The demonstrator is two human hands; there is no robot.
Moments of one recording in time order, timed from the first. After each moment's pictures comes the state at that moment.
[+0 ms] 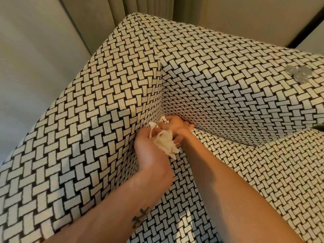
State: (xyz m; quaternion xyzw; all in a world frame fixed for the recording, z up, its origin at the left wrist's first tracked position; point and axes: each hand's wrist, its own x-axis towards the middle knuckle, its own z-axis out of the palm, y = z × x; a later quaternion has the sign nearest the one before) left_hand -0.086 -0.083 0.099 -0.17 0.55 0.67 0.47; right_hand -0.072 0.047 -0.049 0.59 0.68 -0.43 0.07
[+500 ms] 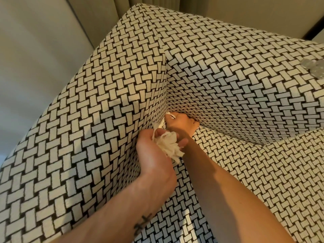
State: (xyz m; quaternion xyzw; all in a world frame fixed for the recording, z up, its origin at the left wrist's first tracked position) left_hand -0.084 -0.092 0.096 -0.17 0.55 0.66 0.48; right_hand -0.086 0.032 -0.072 0.68 0.68 -0.28 -0.02
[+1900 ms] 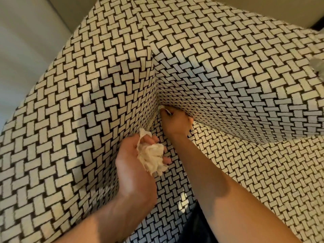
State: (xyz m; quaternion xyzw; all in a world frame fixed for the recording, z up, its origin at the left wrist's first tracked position) left_hand -0.081 -0.098 0.089 -0.11 0.62 0.63 0.45; right_hand -0.067 0.031 -0.076 0.63 0.68 -0.36 -0.14
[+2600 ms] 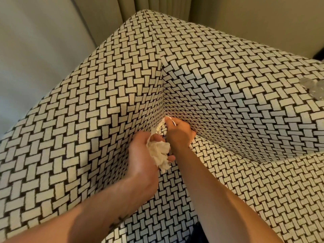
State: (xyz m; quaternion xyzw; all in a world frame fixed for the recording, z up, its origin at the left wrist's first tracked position) left_hand -0.080 -0.085 0.076 -0.08 0.62 0.62 0.47; right_hand -0.071 0.033 -0.084 0.65 0.57 -0.46 -0.17
